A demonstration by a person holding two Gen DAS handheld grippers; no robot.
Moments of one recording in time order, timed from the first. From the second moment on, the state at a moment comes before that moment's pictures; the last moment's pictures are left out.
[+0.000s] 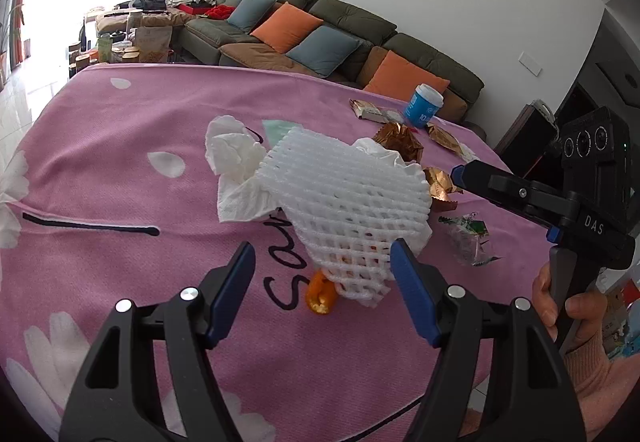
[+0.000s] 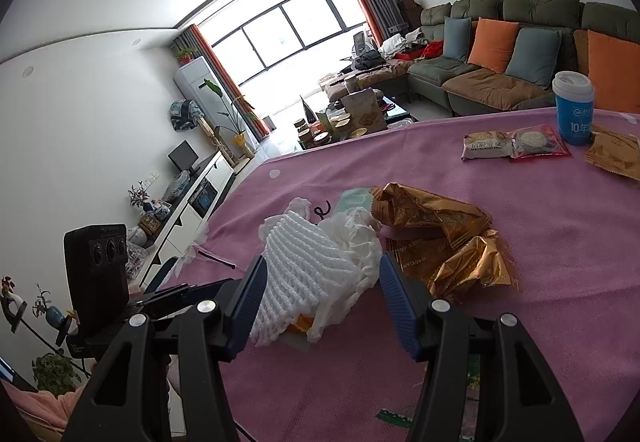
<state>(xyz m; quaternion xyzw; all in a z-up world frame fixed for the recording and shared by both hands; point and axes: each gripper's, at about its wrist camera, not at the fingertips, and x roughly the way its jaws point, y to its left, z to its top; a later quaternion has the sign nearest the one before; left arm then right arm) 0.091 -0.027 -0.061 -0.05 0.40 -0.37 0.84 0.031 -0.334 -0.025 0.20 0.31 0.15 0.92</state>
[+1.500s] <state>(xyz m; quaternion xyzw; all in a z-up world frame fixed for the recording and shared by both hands) 0.069 0.098 -0.029 -0.14 0.35 -0.33 0.87 0.045 -0.326 -0.008 0.19 0.31 0.15 0.92</state>
